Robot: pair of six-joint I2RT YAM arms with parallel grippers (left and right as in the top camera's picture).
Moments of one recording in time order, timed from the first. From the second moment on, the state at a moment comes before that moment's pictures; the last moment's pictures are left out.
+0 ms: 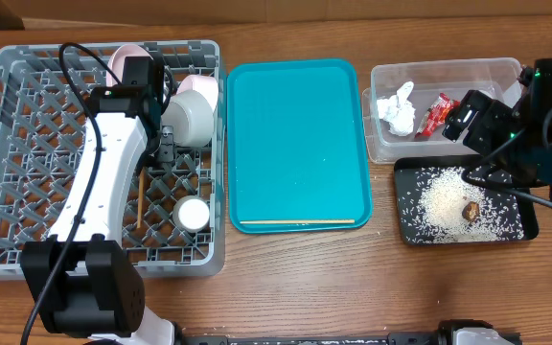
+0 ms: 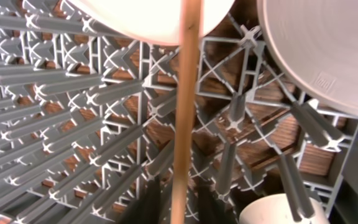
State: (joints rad) left arm -0.01 1.74 1.48 -1.15 -0.33 -0.07; right arm 0.00 1.32 1.68 -1.35 -0.06 0.51
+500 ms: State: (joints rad) left arm -0.03 1.75 1.66 -1.28 -0.24 -0.10; right arm 0.00 1.32 1.68 -1.35 -0.06 0.51
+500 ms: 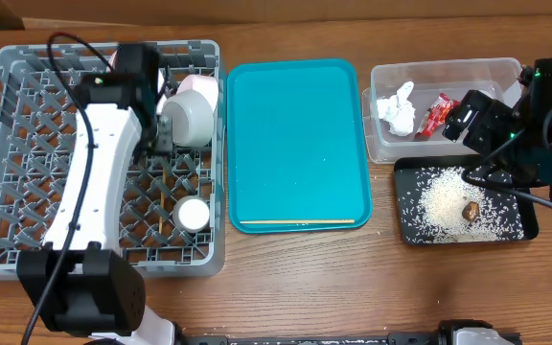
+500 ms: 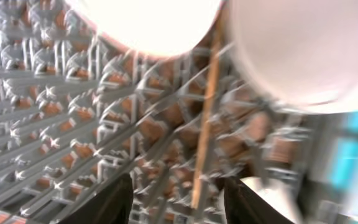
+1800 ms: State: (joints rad) left arm -0.57 2.10 1.62 -1.26 0.14 0.64; right arm 0.00 1.32 1.68 -1.35 -0.06 0.51
